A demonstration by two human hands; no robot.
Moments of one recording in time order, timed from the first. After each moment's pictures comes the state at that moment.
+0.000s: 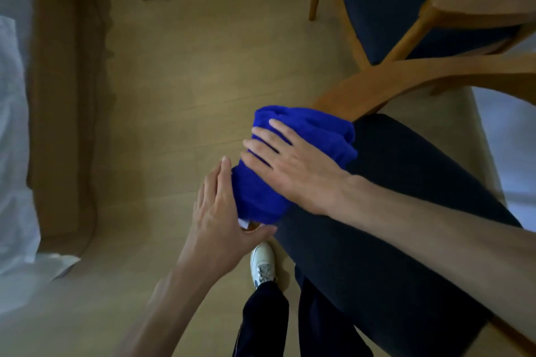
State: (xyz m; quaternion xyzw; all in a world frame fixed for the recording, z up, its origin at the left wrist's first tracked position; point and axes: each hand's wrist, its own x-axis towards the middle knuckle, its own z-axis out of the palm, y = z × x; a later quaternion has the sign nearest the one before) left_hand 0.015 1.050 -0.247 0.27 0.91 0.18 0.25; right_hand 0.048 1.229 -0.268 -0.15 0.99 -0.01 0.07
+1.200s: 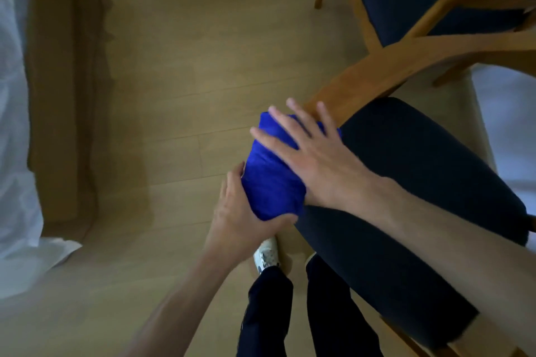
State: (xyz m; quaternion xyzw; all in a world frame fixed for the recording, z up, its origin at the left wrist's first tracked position) left_hand 0.025 1.012 -0.259 0.13 0.86 0.35 0.35; right_hand 0.067 1.196 -0.261 -0.02 0.99 -0.08 0.13
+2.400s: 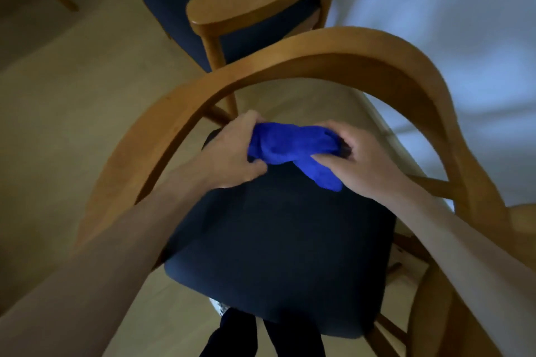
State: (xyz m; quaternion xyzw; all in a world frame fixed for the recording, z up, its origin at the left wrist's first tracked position) left_hand 0.070 1.355 -0.278 0.56 0.70 0.14 0.42; right_hand 0.295 1.436 -0.263 0.39 0.73 -0.56 -0.08
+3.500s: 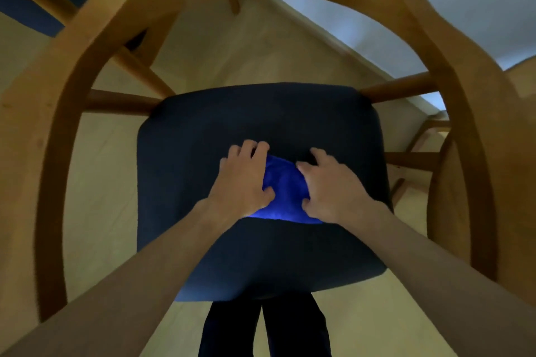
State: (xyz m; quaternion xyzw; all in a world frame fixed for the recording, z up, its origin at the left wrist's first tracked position) left_hand 0.167 1.319 -0.400 0.70 0.61 -0.09 0.36; right_hand 0.343 1.327 -0.375 0.55 0.72 -0.33 0.27
